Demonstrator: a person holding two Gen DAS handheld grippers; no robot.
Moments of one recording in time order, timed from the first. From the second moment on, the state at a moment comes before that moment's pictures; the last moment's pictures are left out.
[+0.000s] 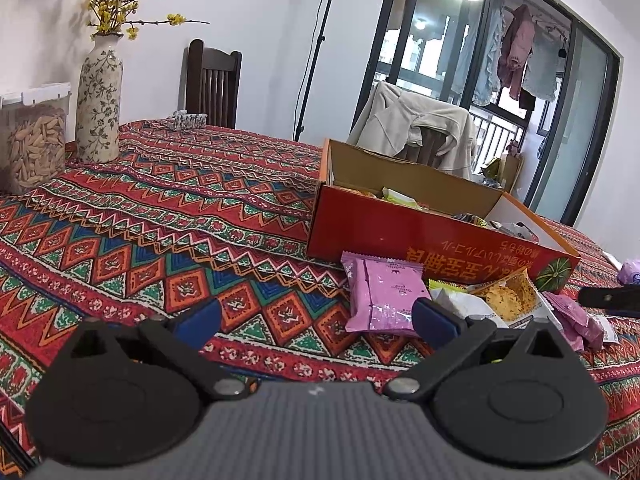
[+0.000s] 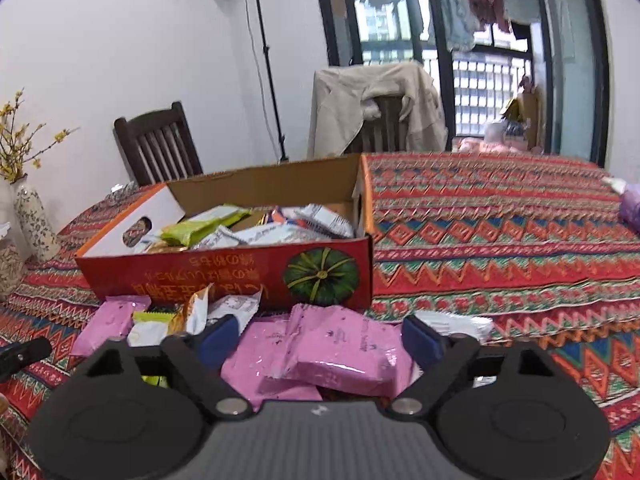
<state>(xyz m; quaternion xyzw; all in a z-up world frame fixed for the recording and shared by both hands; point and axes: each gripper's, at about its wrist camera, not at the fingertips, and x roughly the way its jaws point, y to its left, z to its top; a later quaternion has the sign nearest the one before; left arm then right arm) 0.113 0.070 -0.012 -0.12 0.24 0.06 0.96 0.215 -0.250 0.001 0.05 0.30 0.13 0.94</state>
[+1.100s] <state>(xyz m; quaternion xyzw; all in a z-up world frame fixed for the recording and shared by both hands) 0.136 0.060 -0.007 -0.11 0.28 0.08 0.95 0.205 -0.267 -0.016 0.07 0.22 0.12 0.96</state>
